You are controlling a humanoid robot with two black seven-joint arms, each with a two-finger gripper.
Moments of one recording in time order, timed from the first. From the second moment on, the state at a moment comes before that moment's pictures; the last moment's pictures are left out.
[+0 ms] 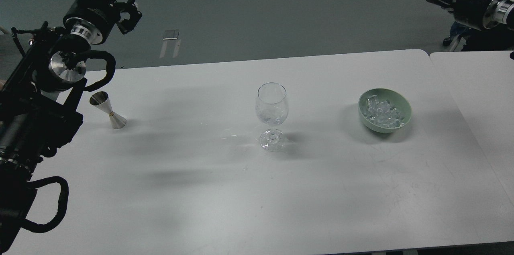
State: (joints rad) left arm -0.86 0.34 -1.18 -0.73 0.24 -0.20 -0.02; right arm 0.99 -0.72 0.65 0.97 -1.31 0.41 0.16
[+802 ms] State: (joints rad) left arm -0.82 0.37 -1.26 -0.73 0.13 -0.27 -0.16; right arm 0.93 -0.79 0.42 1.03 -1.36 0.42 0.10
